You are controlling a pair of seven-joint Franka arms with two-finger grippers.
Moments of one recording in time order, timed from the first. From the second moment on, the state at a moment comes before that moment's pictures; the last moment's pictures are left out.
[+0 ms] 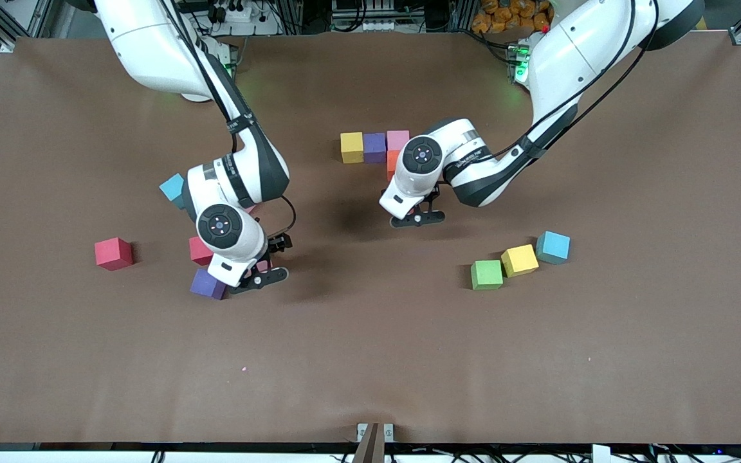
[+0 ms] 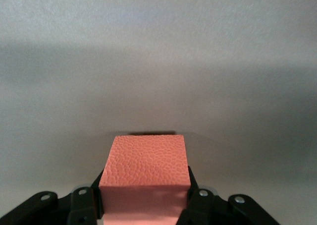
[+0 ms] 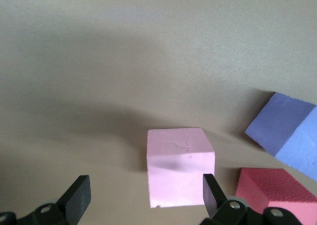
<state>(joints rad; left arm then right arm) -0.07 0.73 -0.77 -1.86 0.46 2.25 -1.15 0.57 0.61 -0.17 -1.65 0.07 2.08 0.07</state>
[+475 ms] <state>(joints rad) -0.09 0.73 -0.77 -1.87 0.46 2.25 -1.12 0.55 0.64 -0.17 -1.72 0.04 2.22 -0.04</state>
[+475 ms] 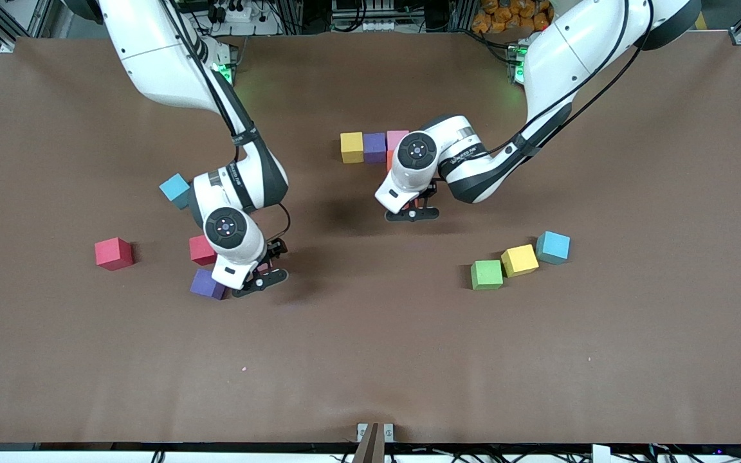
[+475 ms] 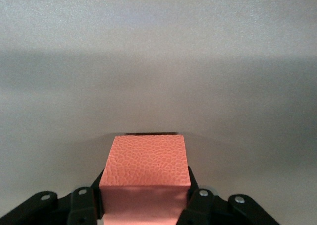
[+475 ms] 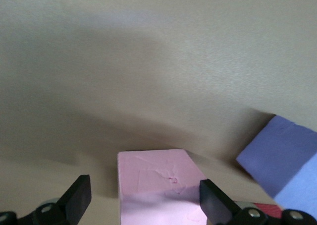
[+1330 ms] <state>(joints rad) -0.08 0.75 -0.77 -1.87 0.40 2.26 -1.10 0.56 0.61 -0.16 -1.72 0.04 2.21 -0.07</state>
